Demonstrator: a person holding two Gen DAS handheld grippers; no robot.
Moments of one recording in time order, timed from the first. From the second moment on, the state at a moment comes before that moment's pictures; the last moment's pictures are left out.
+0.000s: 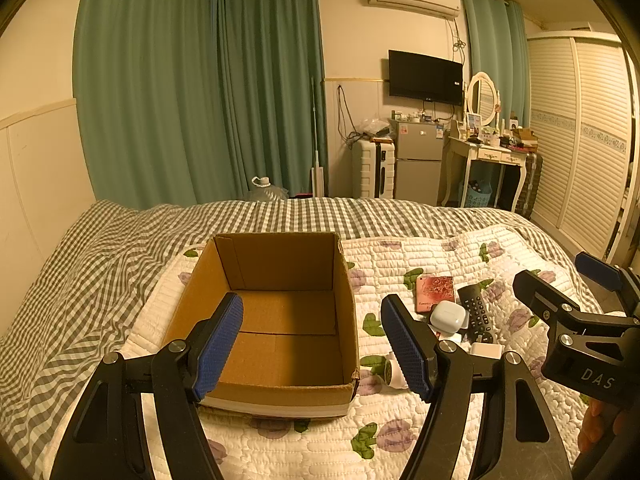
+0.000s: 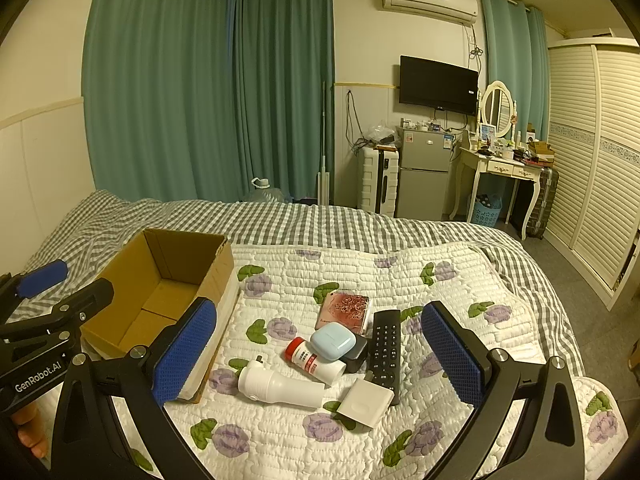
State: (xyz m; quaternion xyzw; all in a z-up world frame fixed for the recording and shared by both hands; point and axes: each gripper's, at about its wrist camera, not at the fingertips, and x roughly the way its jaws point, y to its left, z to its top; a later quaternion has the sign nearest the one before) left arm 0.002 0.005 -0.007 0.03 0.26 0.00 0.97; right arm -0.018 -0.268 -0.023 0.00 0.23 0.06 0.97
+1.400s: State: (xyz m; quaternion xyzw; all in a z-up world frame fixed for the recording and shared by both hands) left arm 0.014 -0.045 -0.022 0.07 0.29 -0.06 0.95; right arm -0.002 -0.318 -0.004 -0.02 0.27 0.02 0.96
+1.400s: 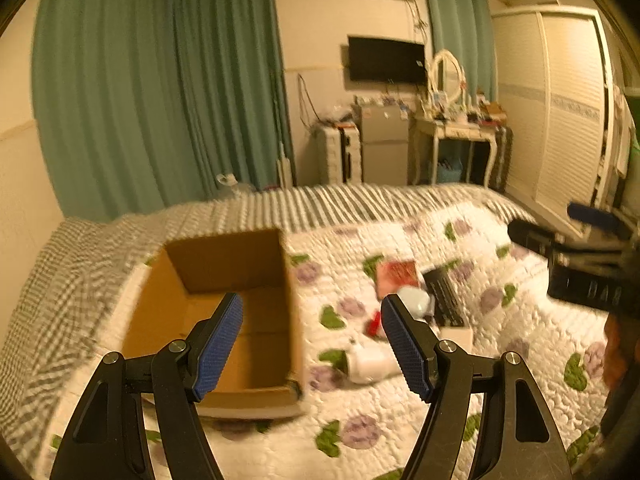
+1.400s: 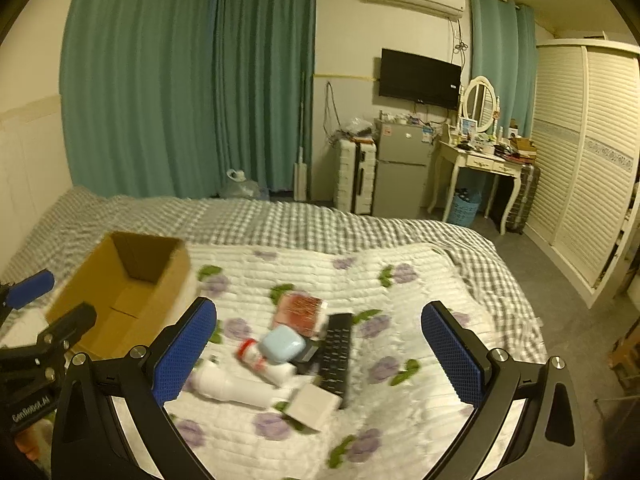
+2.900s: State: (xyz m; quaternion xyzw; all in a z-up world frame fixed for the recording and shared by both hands) left arm 0.117 -0.122 -0.130 0.11 0.39 -0.13 0.90; right arm 0.114 -0.357 -0.128 -0.07 0.49 0.07 0.87
